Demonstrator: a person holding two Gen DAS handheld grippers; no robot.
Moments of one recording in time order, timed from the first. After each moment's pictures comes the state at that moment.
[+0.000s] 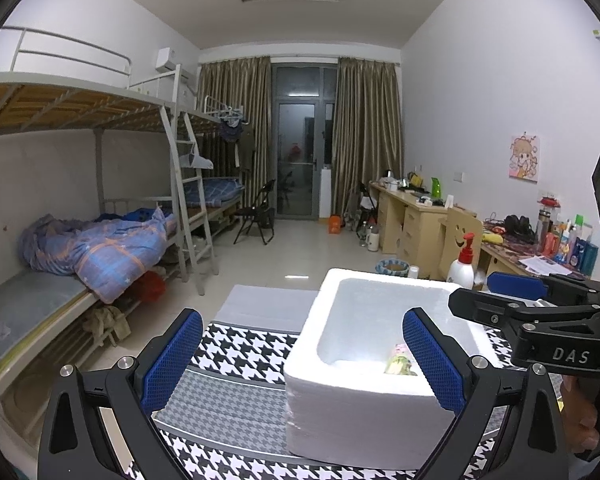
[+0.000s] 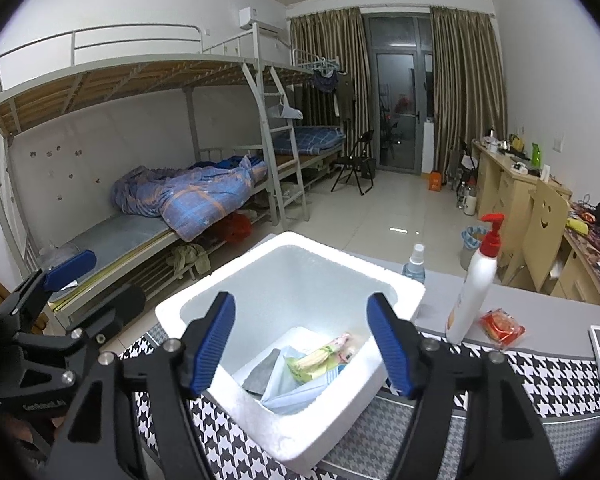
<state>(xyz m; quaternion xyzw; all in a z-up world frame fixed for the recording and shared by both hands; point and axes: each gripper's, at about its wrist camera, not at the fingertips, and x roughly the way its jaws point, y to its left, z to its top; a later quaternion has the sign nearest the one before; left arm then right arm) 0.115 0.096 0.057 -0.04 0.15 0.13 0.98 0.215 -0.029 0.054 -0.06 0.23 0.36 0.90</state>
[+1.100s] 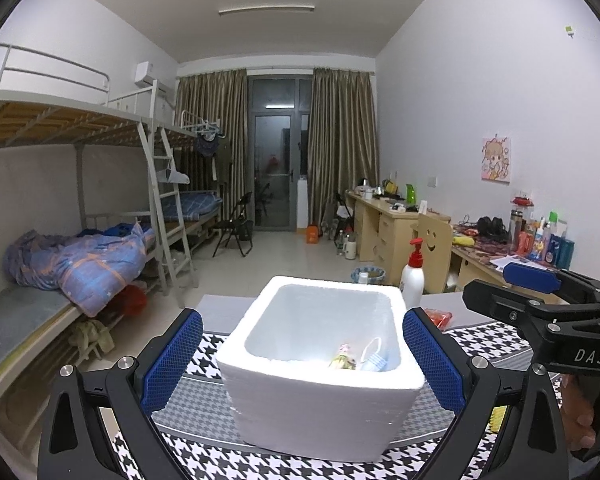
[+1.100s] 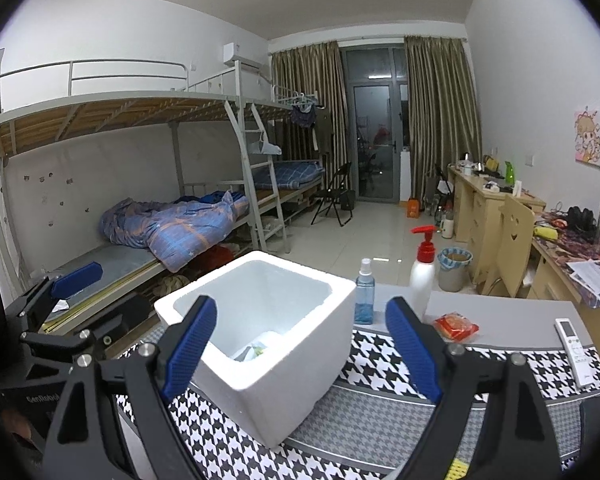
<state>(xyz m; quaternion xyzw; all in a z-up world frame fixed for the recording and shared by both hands) 0.094 0.046 0.065 -0.02 0.13 0.09 0.99 0.181 -0.092 0.063 -0.03 0.17 0.32 0.93</state>
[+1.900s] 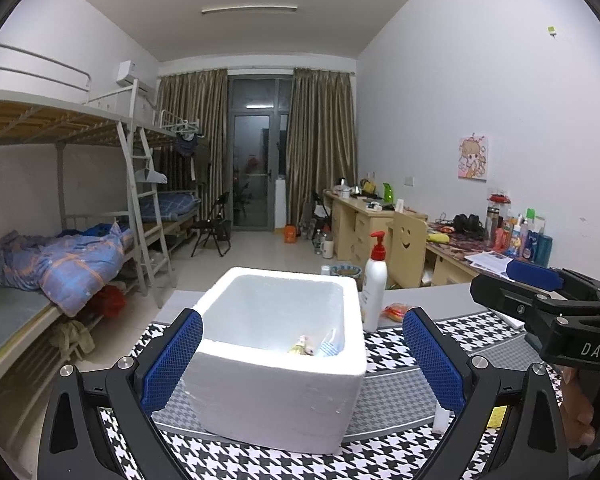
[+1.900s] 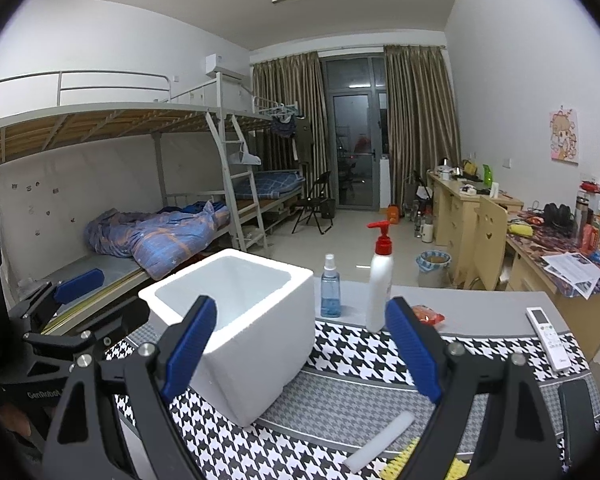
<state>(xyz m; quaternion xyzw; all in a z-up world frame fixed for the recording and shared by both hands) 0.088 0.017 0.058 -0.02 0.13 0.05 0.99 0.163 -0.132 0.055 -0.01 0.16 0.29 0.94</state>
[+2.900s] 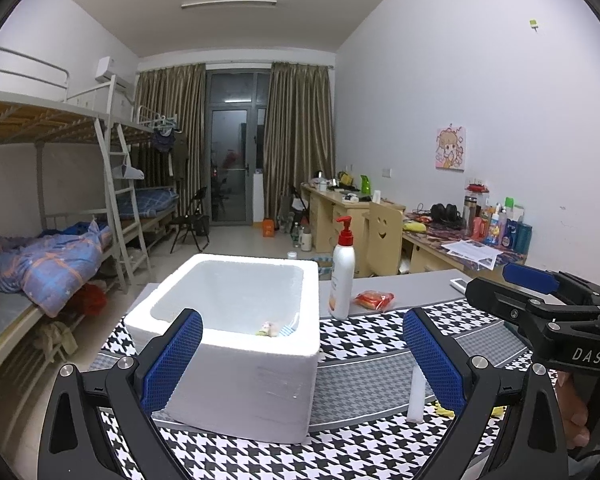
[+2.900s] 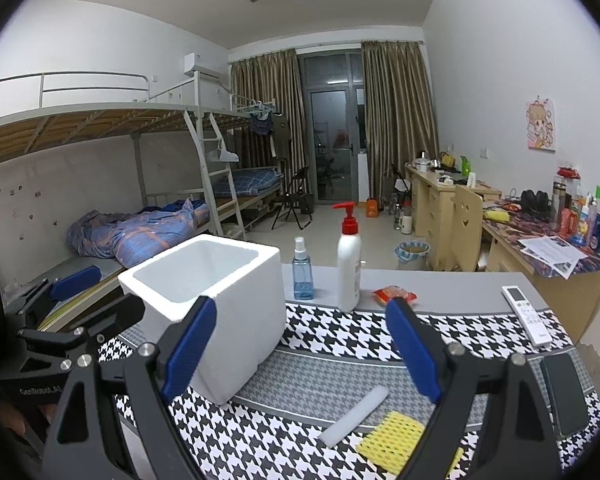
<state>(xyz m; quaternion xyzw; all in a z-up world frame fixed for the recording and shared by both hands) 0.088 -0.004 0.049 -0.02 0.15 0.01 0.99 0.149 -0.160 0.043 -0.01 0.17 0.25 0.95</state>
